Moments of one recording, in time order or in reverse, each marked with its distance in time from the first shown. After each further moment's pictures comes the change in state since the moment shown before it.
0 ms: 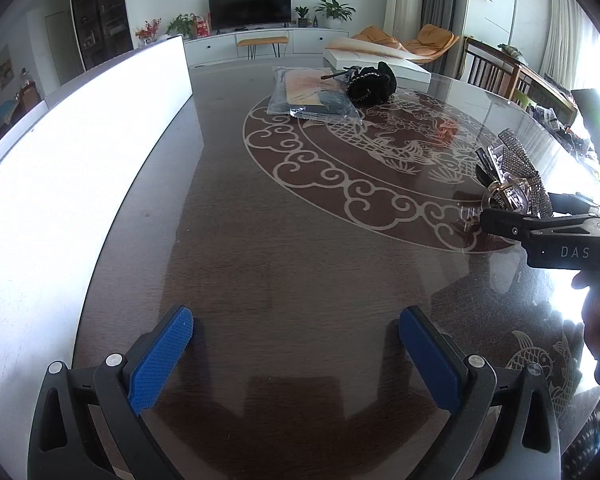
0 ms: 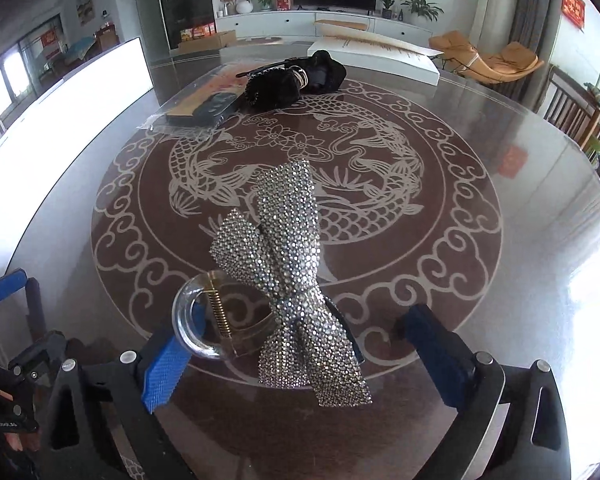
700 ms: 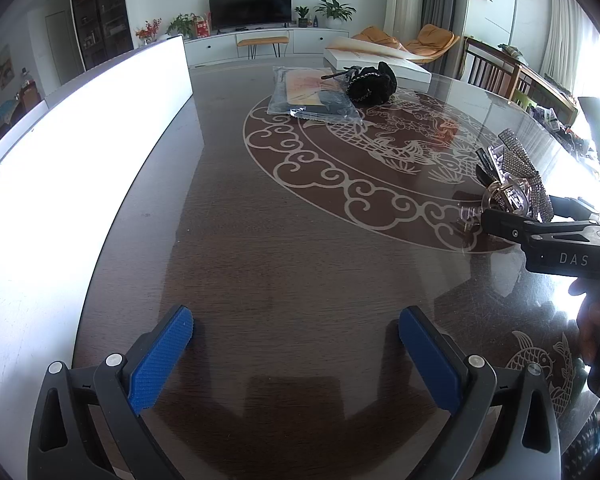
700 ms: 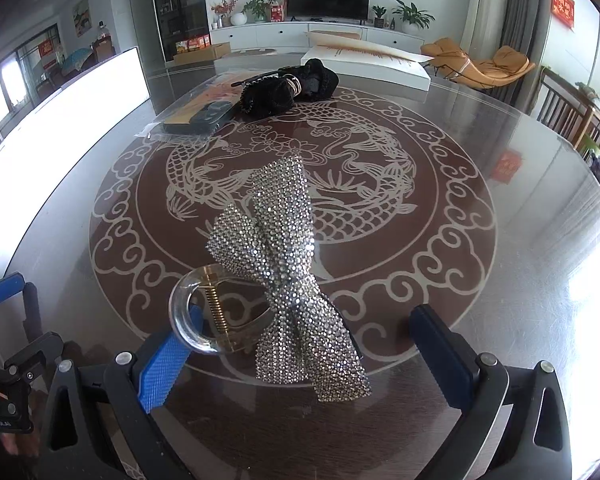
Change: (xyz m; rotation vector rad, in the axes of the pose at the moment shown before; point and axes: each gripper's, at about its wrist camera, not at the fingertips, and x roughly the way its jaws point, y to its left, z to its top) left arm 0.001 0.000 0.000 0.000 0.000 0.000; right arm -0.001 0.001 -0.002 0.009 -0.035 -0.008
